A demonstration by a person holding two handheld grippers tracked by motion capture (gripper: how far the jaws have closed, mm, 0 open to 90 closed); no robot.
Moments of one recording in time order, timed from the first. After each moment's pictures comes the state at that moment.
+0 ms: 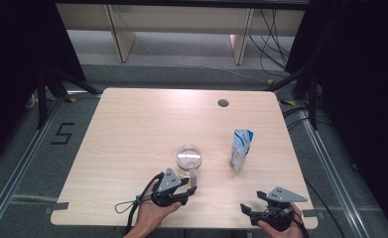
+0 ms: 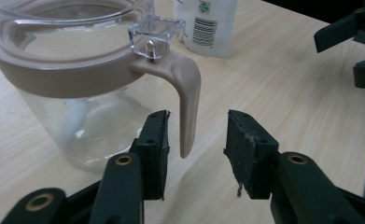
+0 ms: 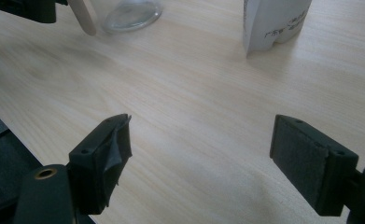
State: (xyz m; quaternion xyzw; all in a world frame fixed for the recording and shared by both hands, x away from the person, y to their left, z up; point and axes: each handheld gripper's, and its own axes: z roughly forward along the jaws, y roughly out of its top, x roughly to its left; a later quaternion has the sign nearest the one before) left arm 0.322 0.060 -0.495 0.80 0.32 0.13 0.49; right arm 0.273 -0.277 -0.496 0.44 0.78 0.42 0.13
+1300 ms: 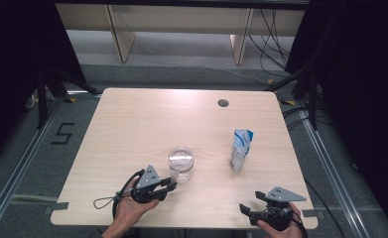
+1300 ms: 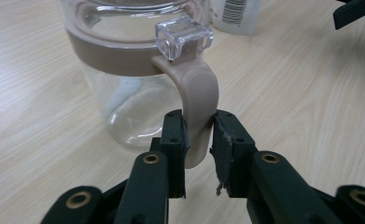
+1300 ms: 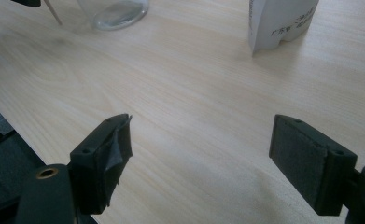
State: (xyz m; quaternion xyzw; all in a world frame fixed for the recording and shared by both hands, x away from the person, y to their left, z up) left arm 0.327 0.121 -0.492 0.81 0.31 0.13 0.47; right arm 0.274 -0.276 -0.498 0.44 0.78 0.42 0.12
